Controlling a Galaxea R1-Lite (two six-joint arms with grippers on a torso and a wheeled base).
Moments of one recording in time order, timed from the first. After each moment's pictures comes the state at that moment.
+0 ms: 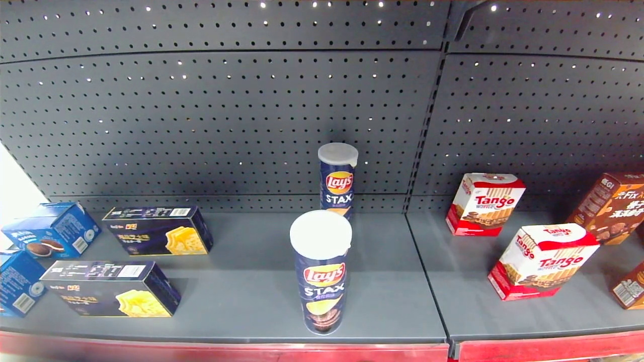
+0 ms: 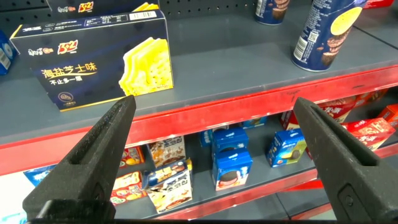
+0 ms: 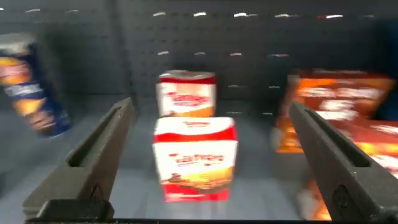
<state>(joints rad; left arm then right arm) -0.32 0.00 0.00 0.00 0.03 -0.01 0.19 0.71 -0.19 -0.73 -0.12 -0.04</state>
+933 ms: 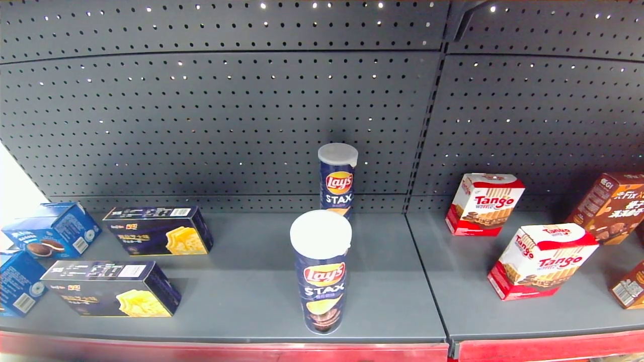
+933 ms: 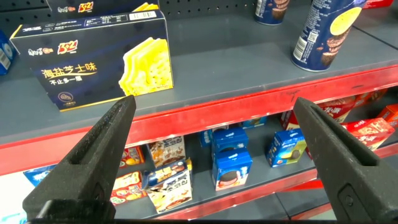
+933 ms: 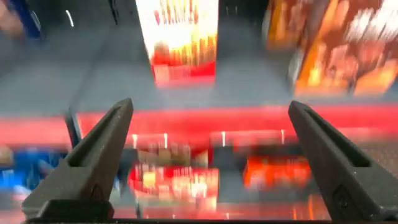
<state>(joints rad) -0.32 0.00 0.00 0.00 0.03 -0.01 -0.02 0.07 0.00 -0.04 -0.01 0.02</state>
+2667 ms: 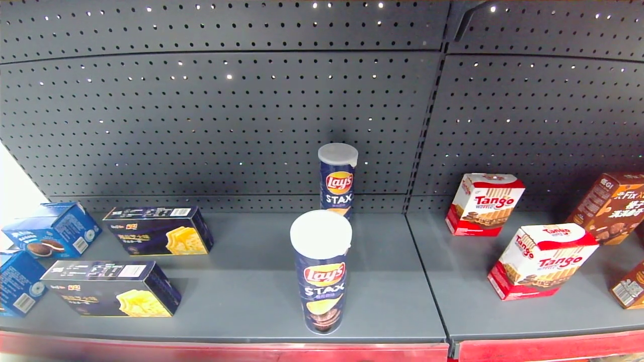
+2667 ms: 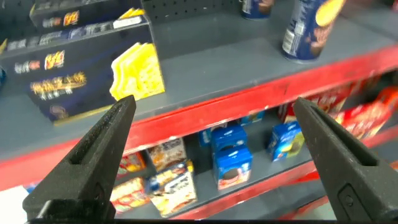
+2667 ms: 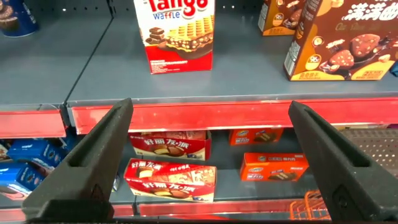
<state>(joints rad) -0.36 0.03 0.00 0.00 0.01 0.10 0.00 0.00 0.00 0.00 -0.03 0.01</state>
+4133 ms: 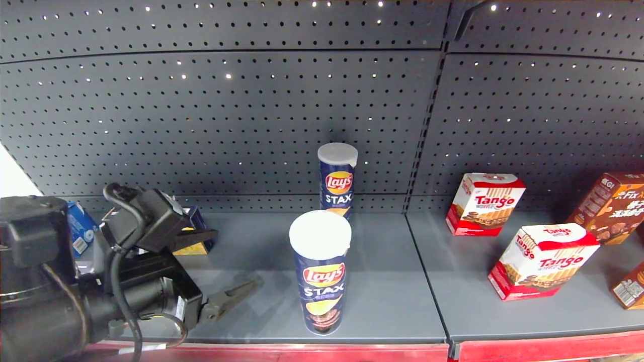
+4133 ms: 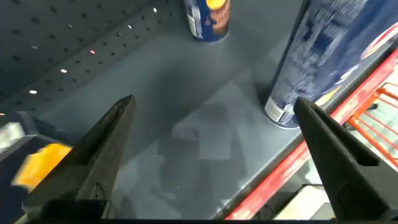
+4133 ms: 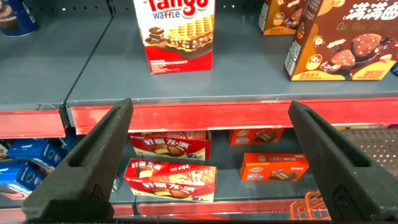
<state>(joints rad) -0.41 1.35 -0.48 -0.51 -0.20 0.23 0.00 0.00 0.00 0.00 -0.03 0.01</state>
